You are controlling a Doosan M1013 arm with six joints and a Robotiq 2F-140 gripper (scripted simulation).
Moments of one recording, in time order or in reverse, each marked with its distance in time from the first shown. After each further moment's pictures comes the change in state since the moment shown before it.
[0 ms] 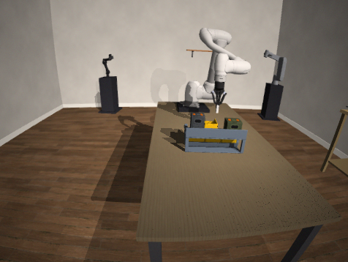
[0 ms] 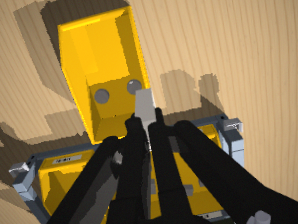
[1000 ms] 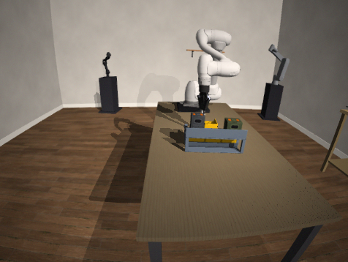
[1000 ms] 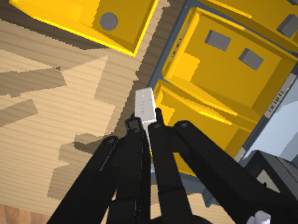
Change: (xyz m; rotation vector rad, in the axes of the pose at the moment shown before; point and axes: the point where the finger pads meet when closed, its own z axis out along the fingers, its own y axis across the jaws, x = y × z) arm -0.103 -0.126 0.018 -0.026 0.001 0.944
